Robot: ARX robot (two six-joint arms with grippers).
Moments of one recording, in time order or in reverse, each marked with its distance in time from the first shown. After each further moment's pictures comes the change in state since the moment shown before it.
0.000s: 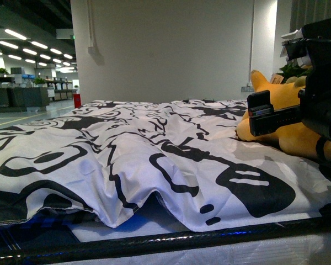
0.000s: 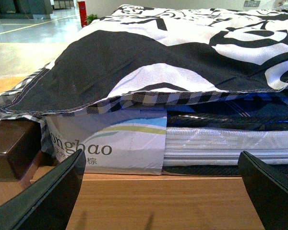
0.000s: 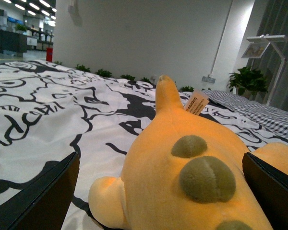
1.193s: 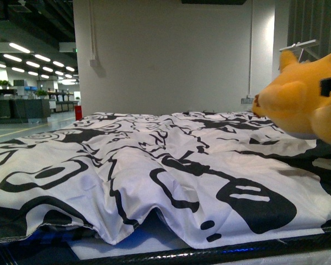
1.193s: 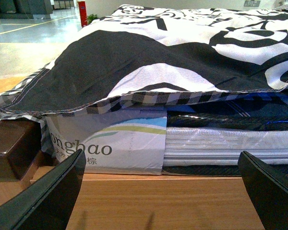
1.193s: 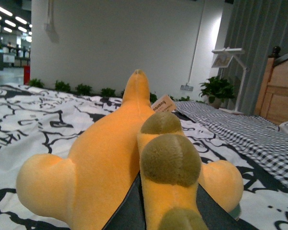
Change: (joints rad) left arm 0.000 0.000 0.000 0.000 0.000 0.000; right arm -0.173 -0.348 -0.131 -0.131 -0.093 0.076
